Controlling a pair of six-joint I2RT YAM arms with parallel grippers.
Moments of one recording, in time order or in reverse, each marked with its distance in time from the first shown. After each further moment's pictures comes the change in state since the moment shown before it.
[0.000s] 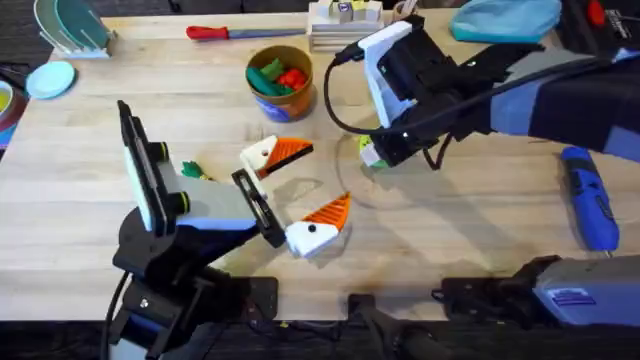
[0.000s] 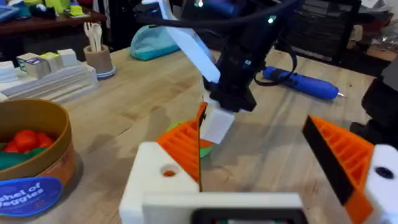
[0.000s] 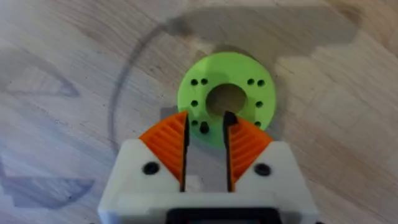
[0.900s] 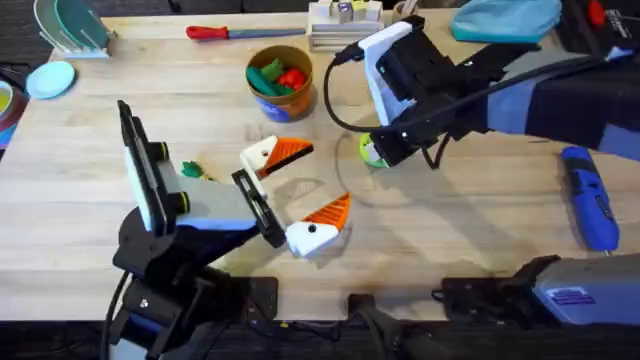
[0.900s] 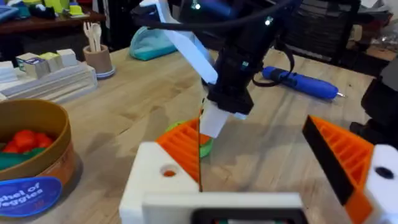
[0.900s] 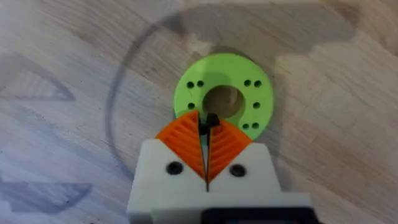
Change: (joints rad) left arm 0.000 0.000 0.000 0.000 0.002 0.000; right arm 0.000 0.013 0.003 0.001 0.007 0.000
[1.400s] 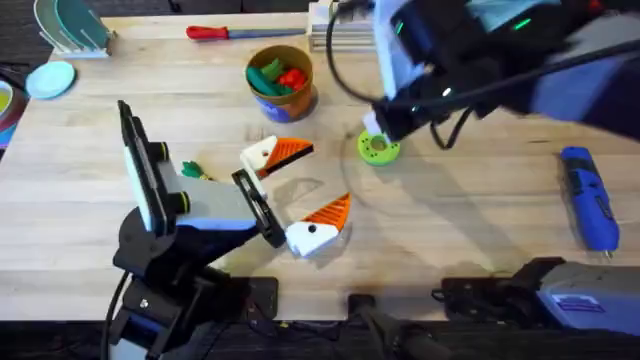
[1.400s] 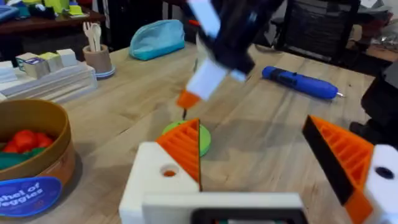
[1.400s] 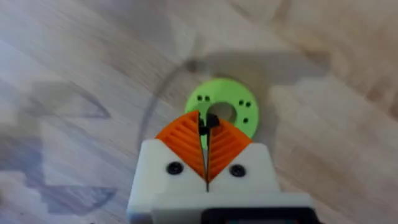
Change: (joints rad) left arm 0.000 0.000 0.000 0.000 0.000 0.000; right arm 0.000 -0.105 0.116 -0.049 -0.003 0.000
